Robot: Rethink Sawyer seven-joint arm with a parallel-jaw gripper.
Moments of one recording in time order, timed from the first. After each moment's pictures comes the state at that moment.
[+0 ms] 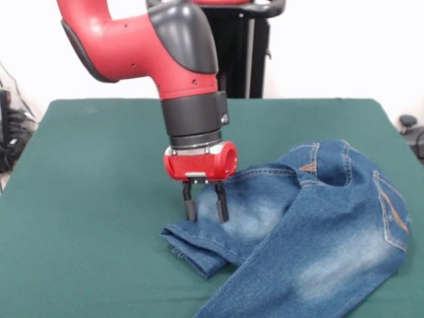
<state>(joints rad) -0.61 -0.42 0.37 1.78 -0.18 -0.08 1.91</state>
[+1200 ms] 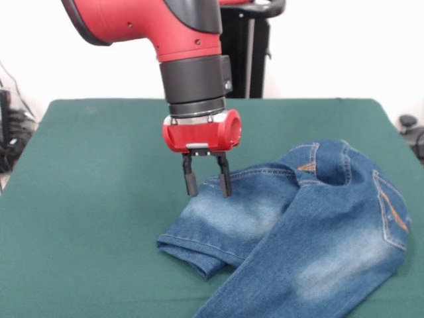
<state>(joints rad) -0.60 -0.54 0.37 1.81 -0.15 0.03 1.91</state>
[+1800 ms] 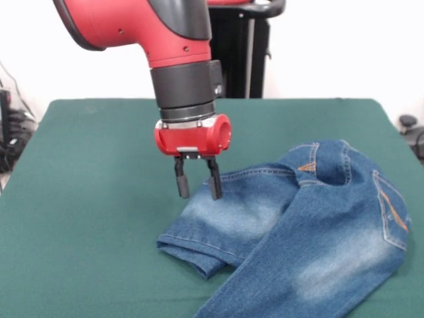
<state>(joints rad) -0.63 -0.52 0.37 1.81 -0.14 0.03 1.91</state>
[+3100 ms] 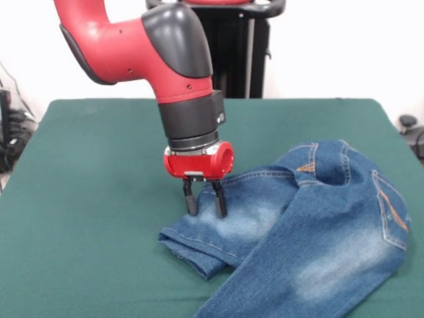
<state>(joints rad) -0.64 -0.38 0.37 1.78 -0.18 -0.02 1.91</state>
